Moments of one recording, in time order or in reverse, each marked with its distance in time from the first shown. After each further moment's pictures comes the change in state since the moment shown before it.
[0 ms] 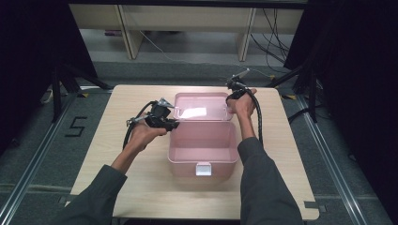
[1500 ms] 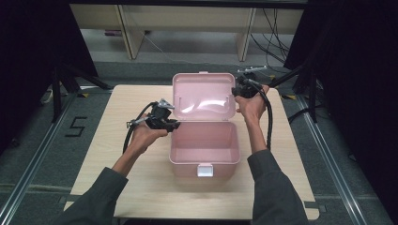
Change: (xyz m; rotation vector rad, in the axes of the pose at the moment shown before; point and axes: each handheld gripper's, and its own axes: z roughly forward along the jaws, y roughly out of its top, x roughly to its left) left arm -0.006 -0.002 -0.001 -0.034 0.009 -0.004; right arm 0.005 -0.019 -0.078 -0.334 0.012 -0.033
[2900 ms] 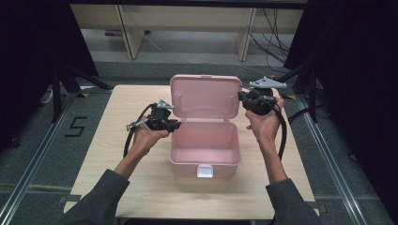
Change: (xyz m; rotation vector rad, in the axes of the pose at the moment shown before) left arm -0.004 -0.003 0.000 -0.032 0.018 -0.056; right arm 0.015 -0.036 -0.076 -0.208 0.034 -0.085
